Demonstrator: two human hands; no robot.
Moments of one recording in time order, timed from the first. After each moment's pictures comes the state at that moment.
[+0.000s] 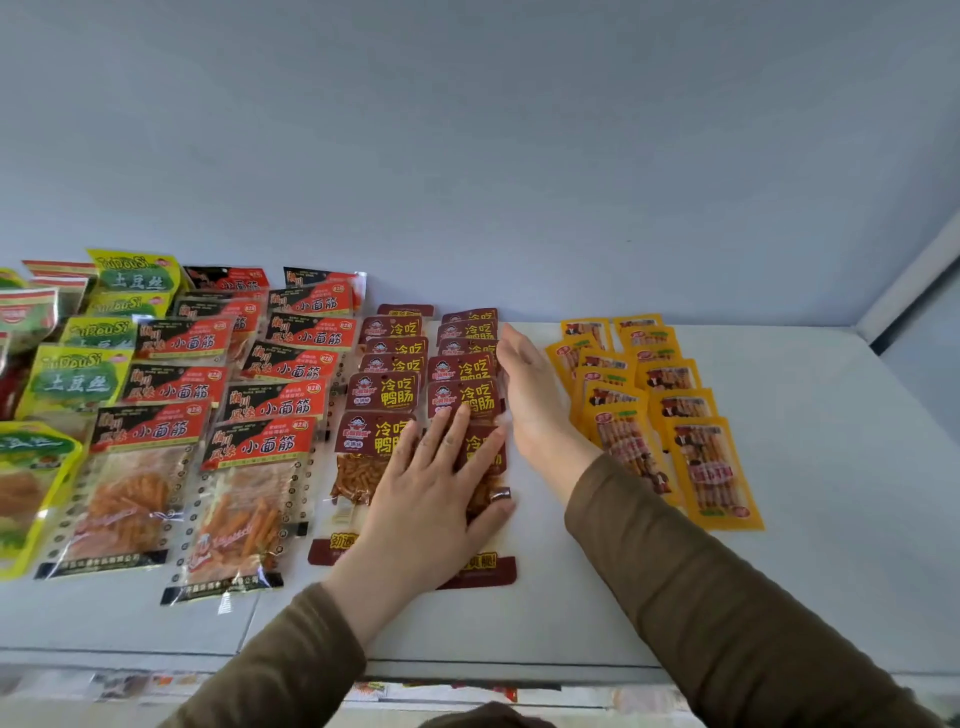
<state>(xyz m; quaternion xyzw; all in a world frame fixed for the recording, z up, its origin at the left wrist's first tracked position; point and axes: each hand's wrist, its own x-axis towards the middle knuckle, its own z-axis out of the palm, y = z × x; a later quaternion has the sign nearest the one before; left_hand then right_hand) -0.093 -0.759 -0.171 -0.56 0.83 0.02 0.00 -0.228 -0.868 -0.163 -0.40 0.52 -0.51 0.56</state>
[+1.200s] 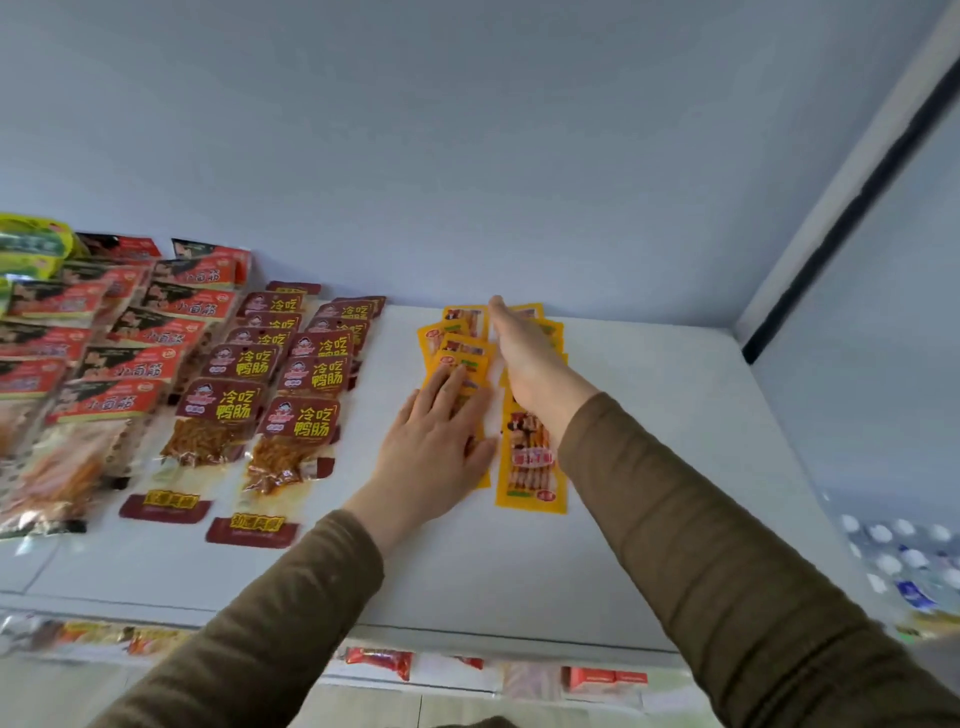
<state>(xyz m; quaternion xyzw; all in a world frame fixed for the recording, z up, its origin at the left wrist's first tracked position) -0.266 -0.784 -0.178 -0.59 0.80 0.05 -0.09 -0.390 -0.901 -0.143 -0.42 0.60 -0.39 0.56</state>
